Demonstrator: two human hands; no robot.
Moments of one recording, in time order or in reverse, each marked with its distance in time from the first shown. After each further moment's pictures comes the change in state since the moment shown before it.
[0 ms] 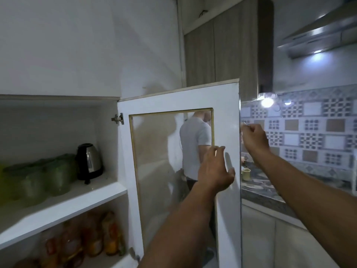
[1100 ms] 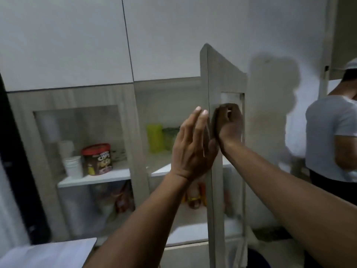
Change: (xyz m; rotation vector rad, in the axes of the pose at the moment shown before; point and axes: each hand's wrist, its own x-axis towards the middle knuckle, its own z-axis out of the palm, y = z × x) left_hand -0.244 -0.126 -0.284 0.727 0.716 0.203; right_hand -0.290 -0.162 0.235 0.690 -0.530 -0.131
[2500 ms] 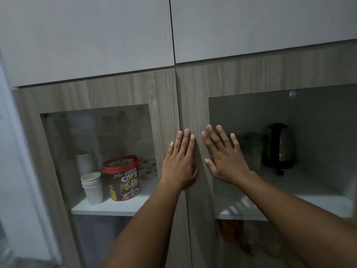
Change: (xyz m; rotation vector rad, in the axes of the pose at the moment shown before) left_hand -0.070 -0.391 0.082 0.633 -0.760 -0.384; right_hand 0.103 0.266 0.295 -1.095 -0.702 -0.764
